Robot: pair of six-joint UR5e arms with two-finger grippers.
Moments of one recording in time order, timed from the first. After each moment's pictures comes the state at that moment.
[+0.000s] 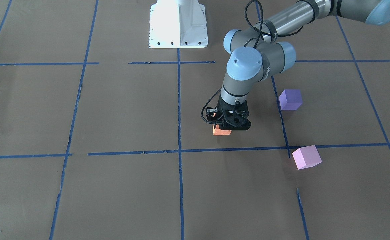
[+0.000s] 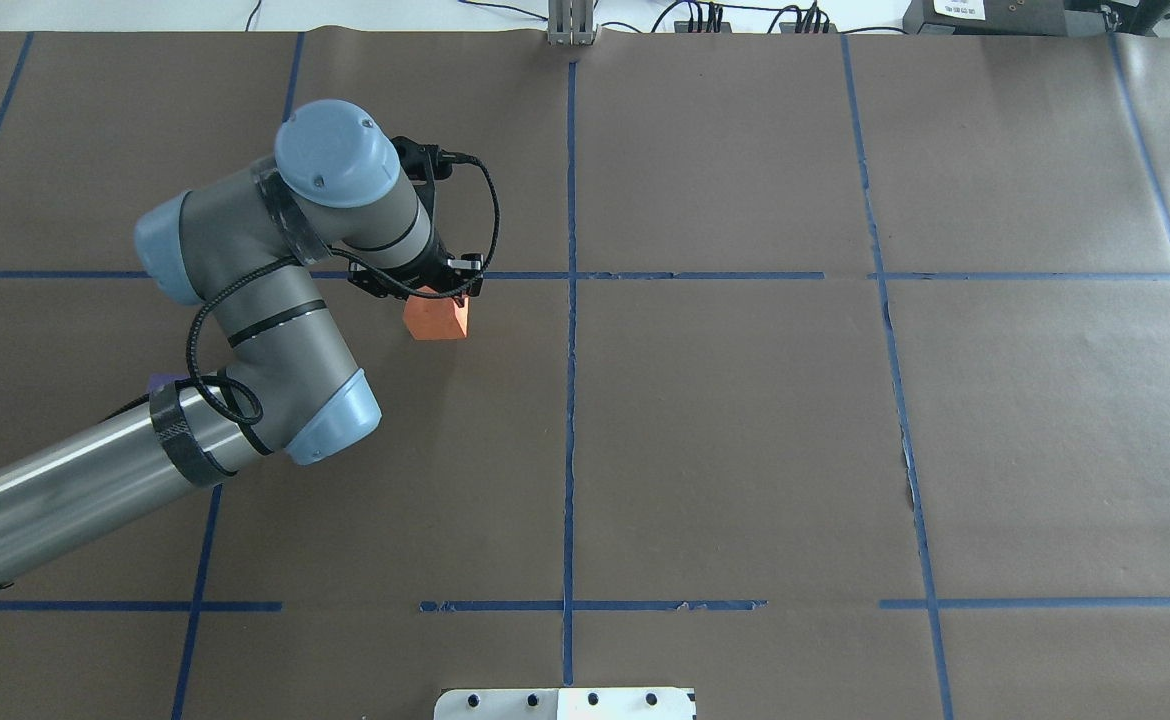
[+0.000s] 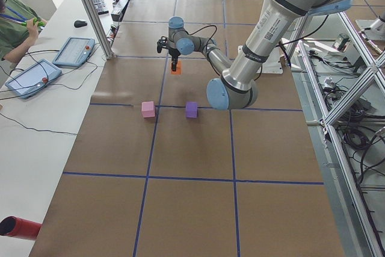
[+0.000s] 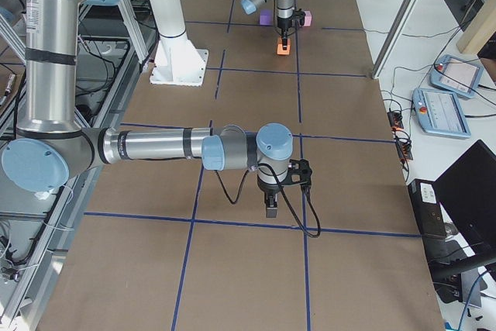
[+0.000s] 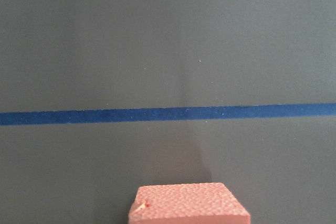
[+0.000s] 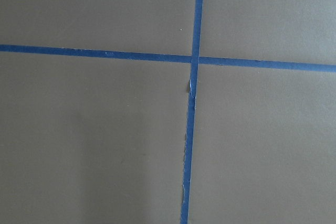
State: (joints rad) left arm -0.69 -2.27 -1.52 -1.70 -1.97 -1.09; right arm 1.53 -1.68 1.76 -1.56 2.34 0.04
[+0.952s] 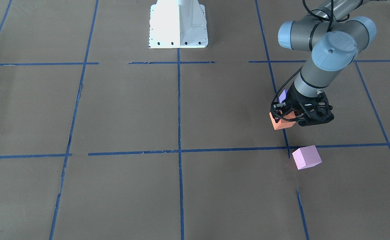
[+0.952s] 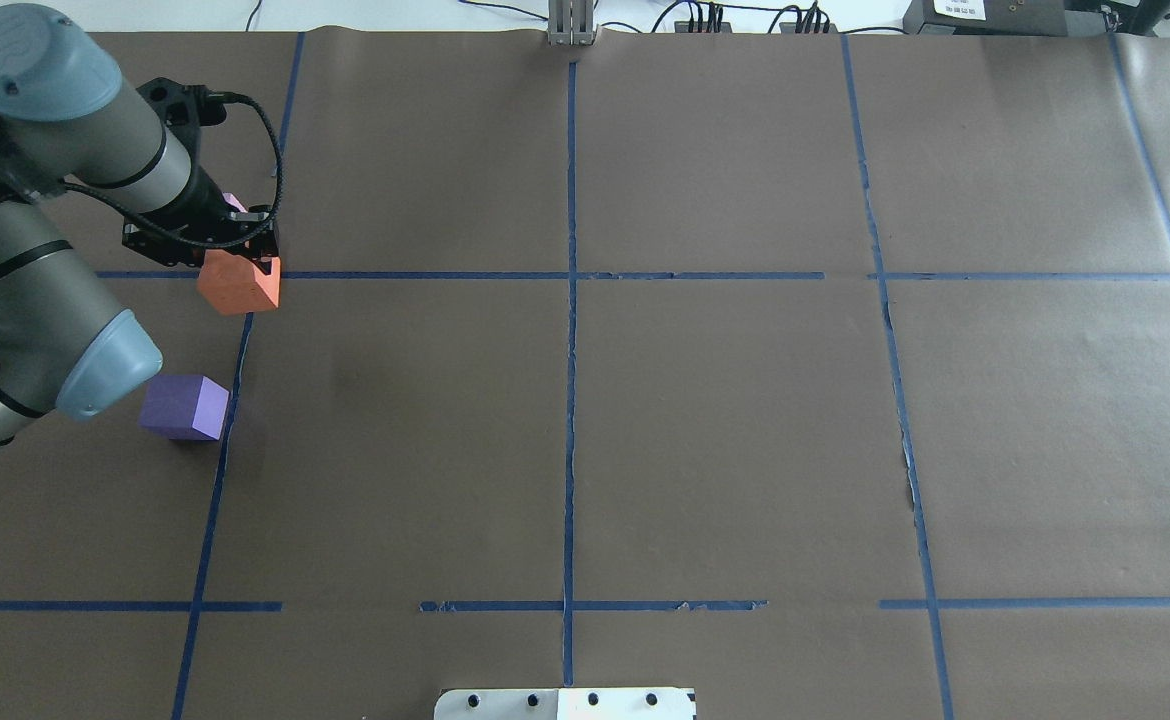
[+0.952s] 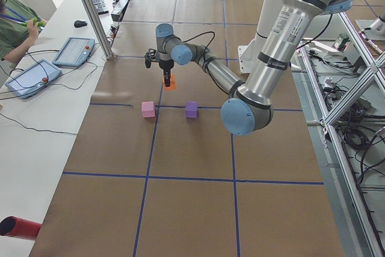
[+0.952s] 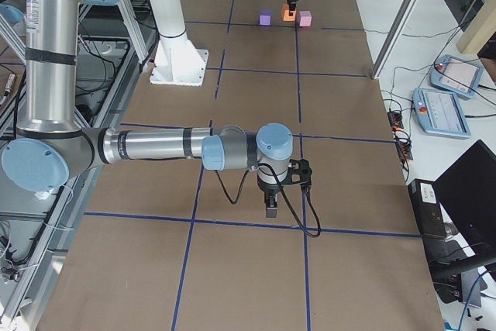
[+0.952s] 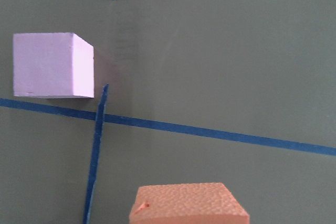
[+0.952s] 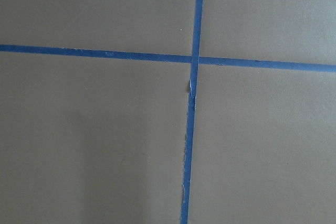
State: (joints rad) left arm -0.89 -1.96 -1.74 -1.64 -2.10 -0.97; right arm 1.53 -1.68 1.76 -1.56 2.34 0.04
